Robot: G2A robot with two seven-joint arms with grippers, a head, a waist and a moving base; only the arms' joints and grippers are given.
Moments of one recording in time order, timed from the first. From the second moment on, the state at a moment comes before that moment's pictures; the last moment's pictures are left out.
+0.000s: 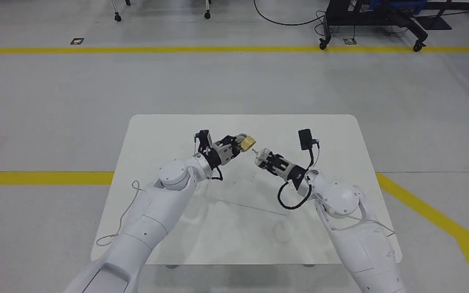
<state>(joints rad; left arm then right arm) 0.63 -1.49 -0.97 -0.79 -0.65 -0.10 -0.63 -1.08 -1.22 1.27 -1.59 0.01 0.10 0.62</state>
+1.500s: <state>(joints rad) 0.65 -1.51 -1.02 -0.79 -0.57 -0.11 -0.66 -1.00 -1.24 1.20 -1.50 0.07 0.12 0.58</state>
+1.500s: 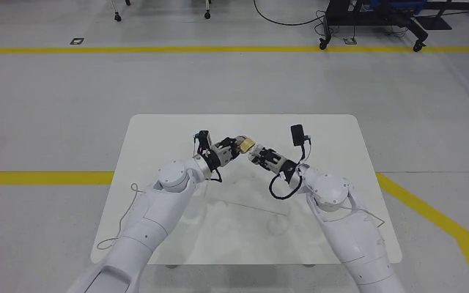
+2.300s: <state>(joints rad) 0.71 -1.50 -1.03 -0.87 -0.50 -0.23 -0.62 -1.09 -1.24 1.28 -1.51 0.30 0.01 0.69</state>
